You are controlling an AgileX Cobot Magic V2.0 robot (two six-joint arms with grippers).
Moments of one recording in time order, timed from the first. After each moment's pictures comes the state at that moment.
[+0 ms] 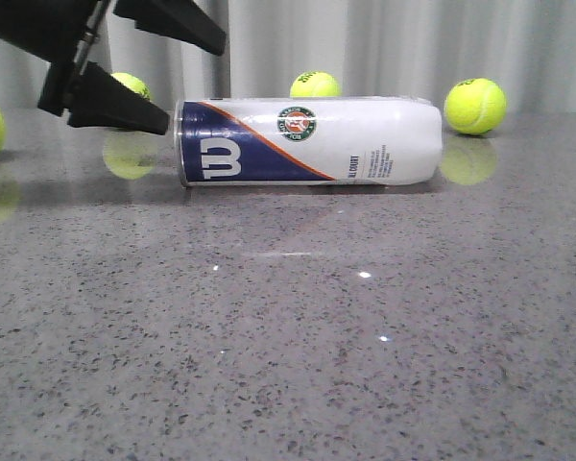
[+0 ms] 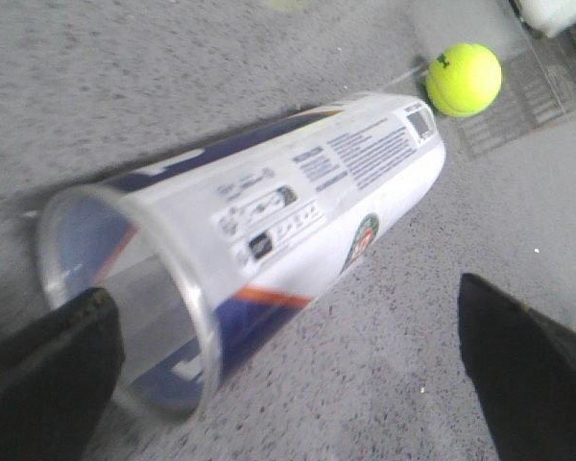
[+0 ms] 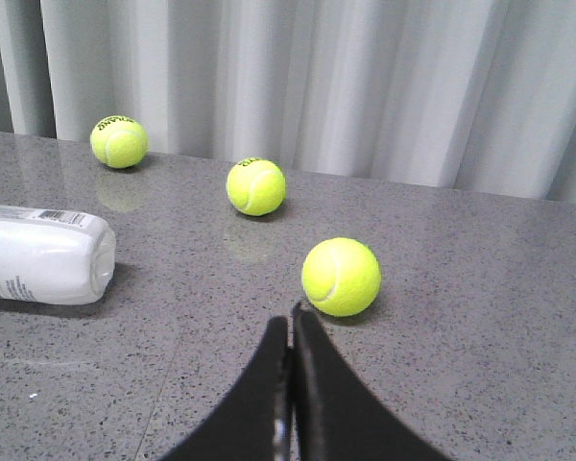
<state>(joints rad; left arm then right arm) -0.20 1.73 -1.23 -1.22 0.99 0.87 -0.04 0.16 -0.43 0.12 0.43 -0.20</state>
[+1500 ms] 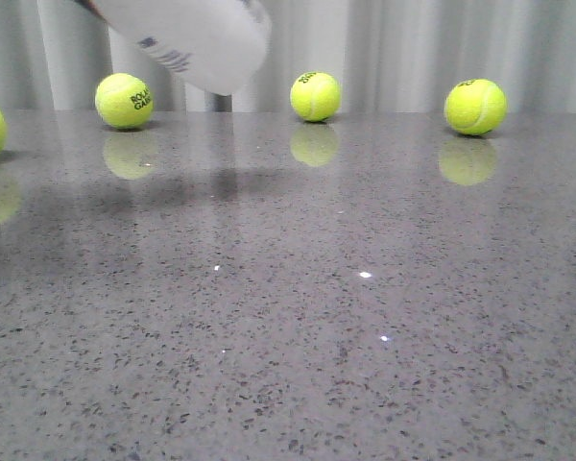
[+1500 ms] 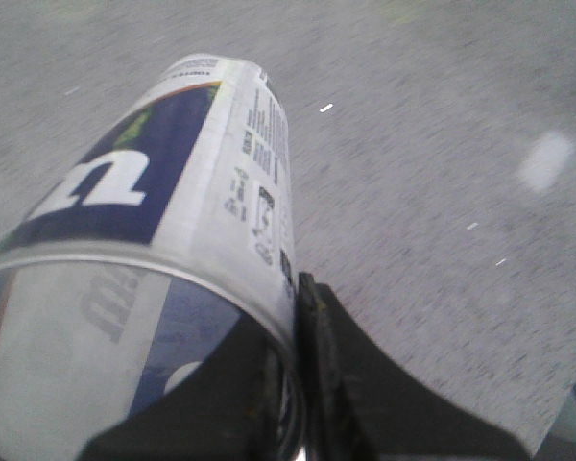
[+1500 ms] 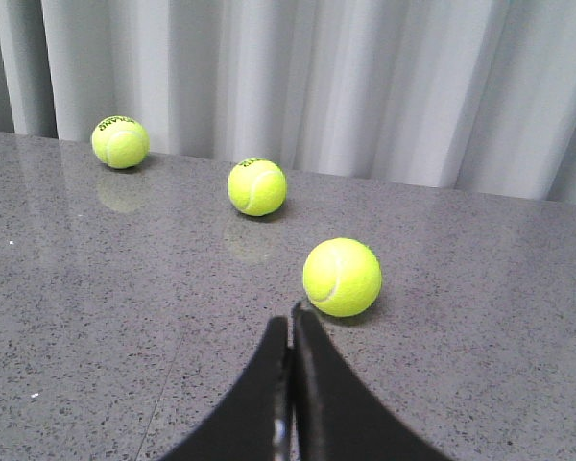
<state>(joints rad) -0.20 1.22 -1.40 -0.54 1.25 0.61 -0.04 0.16 -0.43 0.12 0.43 -0.20</state>
